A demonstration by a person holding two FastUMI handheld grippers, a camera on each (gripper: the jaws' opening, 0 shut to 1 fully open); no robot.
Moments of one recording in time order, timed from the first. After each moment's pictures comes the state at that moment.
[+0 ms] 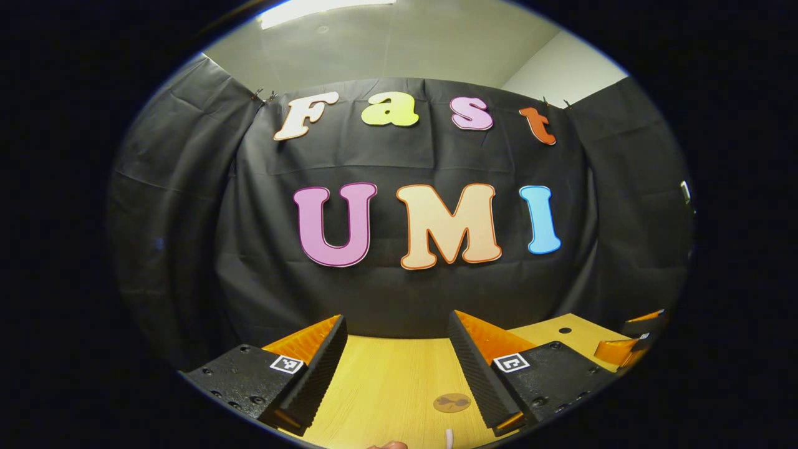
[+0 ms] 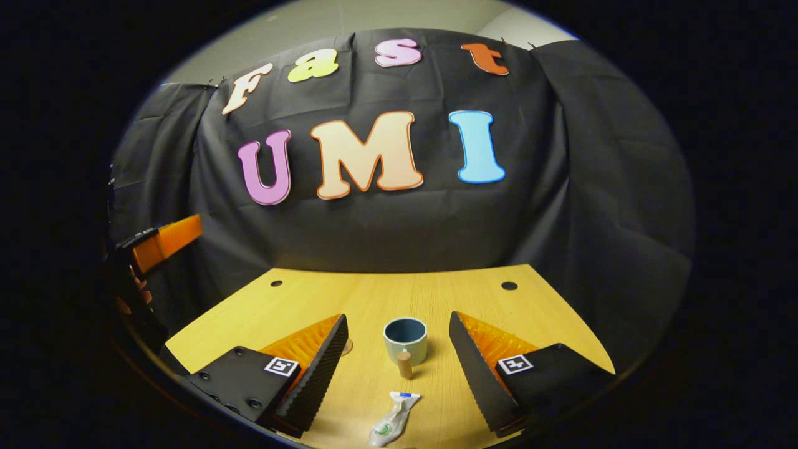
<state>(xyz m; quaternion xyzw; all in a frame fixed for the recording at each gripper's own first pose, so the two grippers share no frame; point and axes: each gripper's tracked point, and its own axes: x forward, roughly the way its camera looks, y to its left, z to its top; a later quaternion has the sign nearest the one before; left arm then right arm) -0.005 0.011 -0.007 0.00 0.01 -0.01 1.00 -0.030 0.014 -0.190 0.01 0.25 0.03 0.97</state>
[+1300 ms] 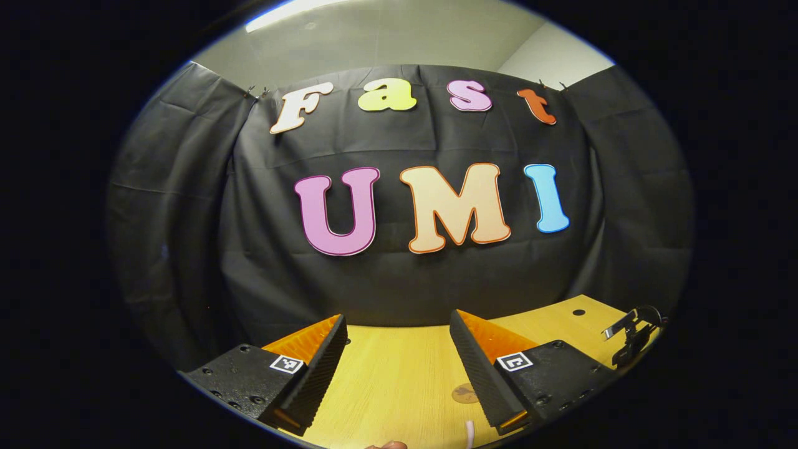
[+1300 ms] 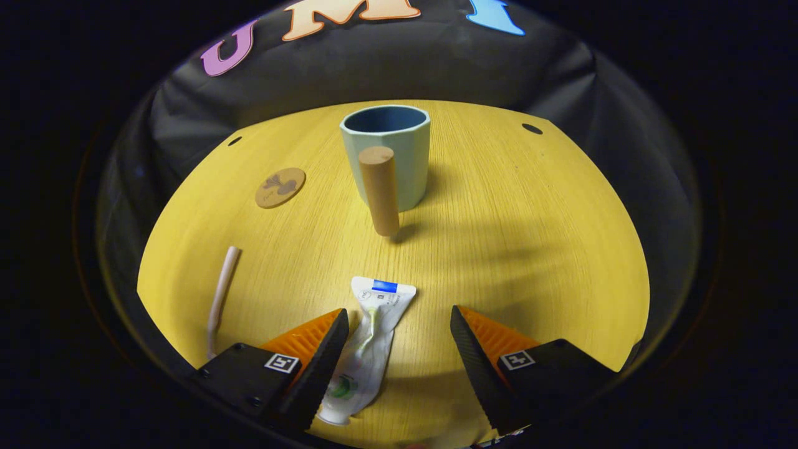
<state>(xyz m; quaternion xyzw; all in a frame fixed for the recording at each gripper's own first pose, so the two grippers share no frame) 0.004 0.025 -0.033 0.03 0.04 0.00 1.00 -0.103 -0.009 -0.427 -0.04 0.56 0.00 0.83</state>
